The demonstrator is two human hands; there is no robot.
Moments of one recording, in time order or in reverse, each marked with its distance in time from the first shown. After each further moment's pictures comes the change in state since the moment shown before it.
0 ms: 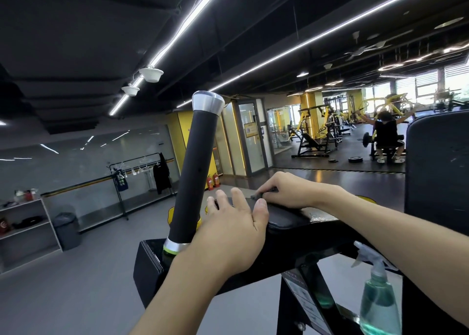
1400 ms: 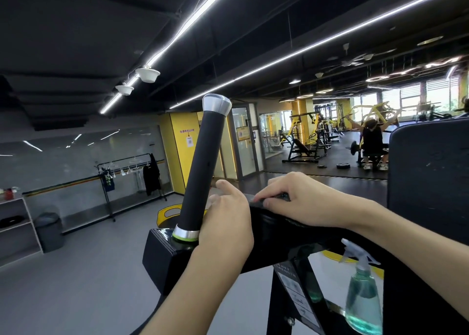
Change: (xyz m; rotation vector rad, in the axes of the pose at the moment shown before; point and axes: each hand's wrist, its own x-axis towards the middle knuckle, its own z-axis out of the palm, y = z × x) left_hand -0.003 0.001 0.008 0.114 0.384 -0.043; right_hand -0.071 -0.043 -0.011 0.056 0.114 -0.123
